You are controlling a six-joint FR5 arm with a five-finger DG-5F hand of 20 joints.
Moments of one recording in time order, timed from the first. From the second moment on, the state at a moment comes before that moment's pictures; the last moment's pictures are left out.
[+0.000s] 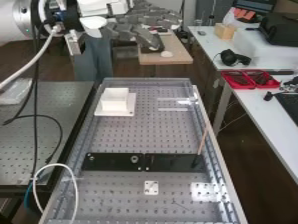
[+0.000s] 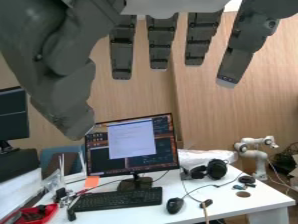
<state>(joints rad) 1.56 -1.56 -1.85 -2.76 -1.49 -0.66</state>
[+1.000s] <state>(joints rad) 1.56 -1.53 -1.83 -2.87 -1.52 -0.67</state>
